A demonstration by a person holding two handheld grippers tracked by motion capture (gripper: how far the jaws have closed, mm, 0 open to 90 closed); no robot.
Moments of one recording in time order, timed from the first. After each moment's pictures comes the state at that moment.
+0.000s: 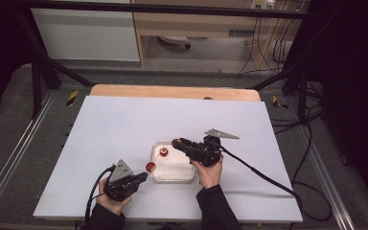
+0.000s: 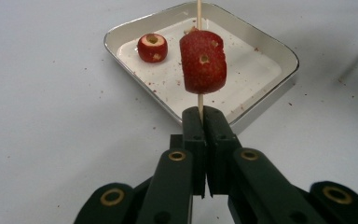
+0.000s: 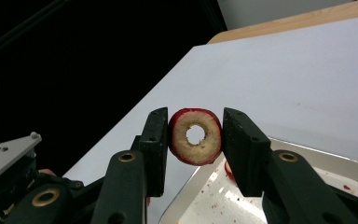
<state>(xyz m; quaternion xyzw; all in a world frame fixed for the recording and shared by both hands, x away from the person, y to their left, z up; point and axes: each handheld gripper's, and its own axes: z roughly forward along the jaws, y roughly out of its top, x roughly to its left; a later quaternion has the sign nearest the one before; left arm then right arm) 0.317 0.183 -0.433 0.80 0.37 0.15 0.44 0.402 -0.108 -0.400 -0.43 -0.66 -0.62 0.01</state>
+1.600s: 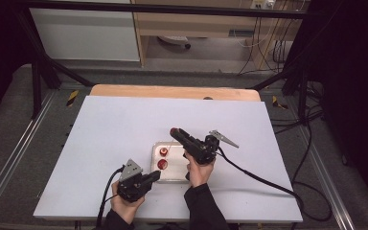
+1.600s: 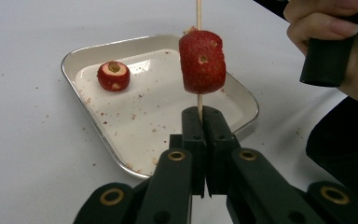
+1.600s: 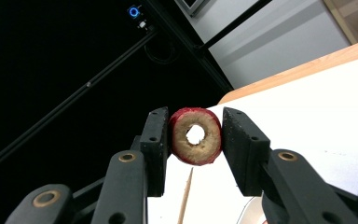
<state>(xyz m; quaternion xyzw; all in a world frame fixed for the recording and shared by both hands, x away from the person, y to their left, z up) 0.313 0.148 -0.428 0.75 0.41 0.12 0.49 0.404 -0.094 -0.411 -0.46 -0.52 -0.72 0.00</state>
